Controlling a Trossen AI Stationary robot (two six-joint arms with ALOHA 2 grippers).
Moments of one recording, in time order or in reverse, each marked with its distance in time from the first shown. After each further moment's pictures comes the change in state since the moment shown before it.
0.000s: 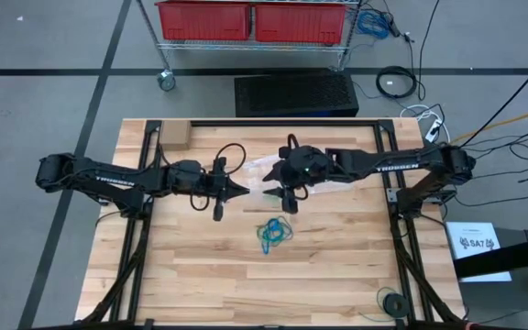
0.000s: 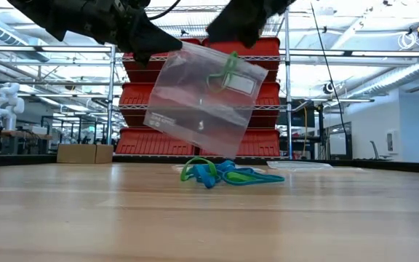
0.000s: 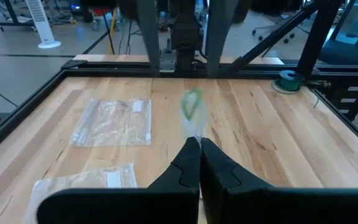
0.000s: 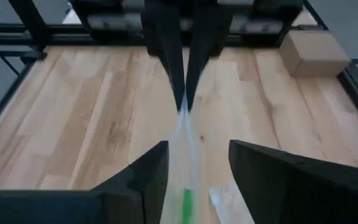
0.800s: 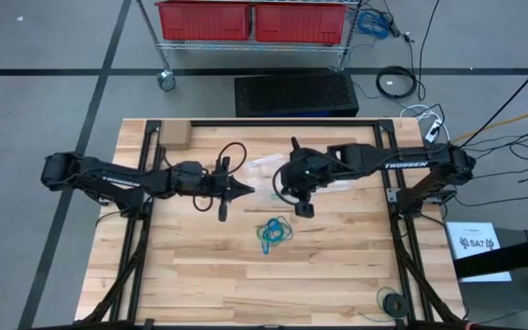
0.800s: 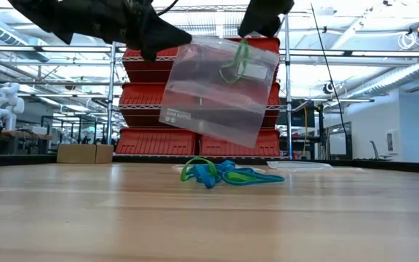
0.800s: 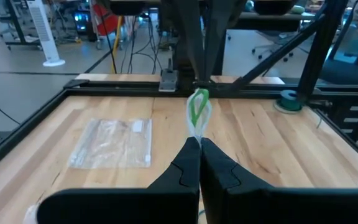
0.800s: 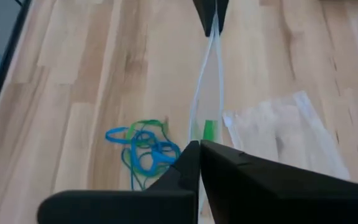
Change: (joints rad) left arm -0.013 0.073 0.000 0.157 -0.019 -0.005; right arm 0.043 0.000 0.170 -0.476 0.009 0.036
